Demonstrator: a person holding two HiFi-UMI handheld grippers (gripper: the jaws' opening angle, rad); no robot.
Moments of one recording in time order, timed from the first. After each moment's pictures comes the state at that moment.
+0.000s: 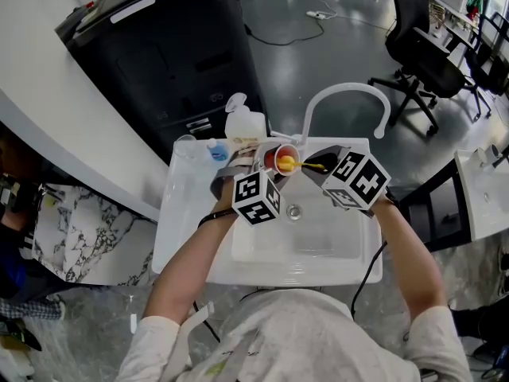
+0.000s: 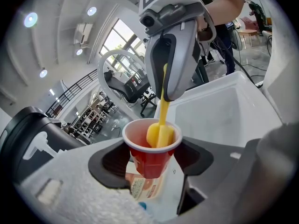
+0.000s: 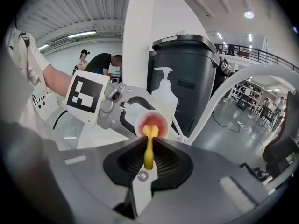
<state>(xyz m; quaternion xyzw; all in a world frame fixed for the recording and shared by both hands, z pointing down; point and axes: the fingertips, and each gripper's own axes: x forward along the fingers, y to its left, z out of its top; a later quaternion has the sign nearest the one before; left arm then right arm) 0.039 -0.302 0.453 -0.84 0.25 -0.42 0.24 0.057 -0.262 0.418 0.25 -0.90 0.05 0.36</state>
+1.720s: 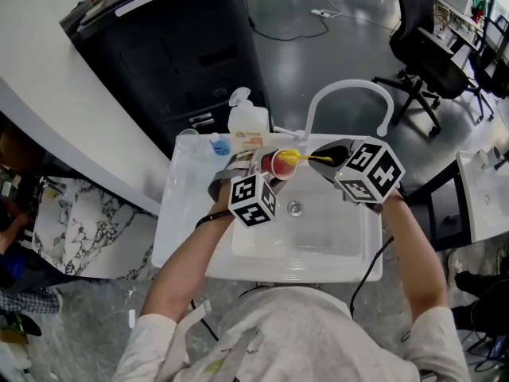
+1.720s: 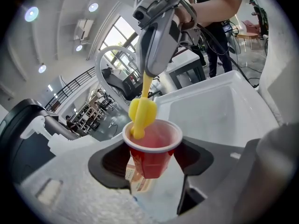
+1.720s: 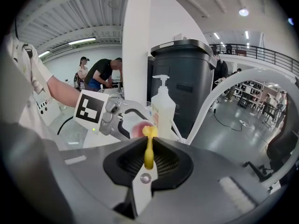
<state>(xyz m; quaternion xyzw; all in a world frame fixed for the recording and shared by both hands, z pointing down) 0.025 -0.288 0.473 -0.84 0.25 -0.42 0.22 0.065 -0.259 0.399 0.24 -0.91 0.06 0.33</state>
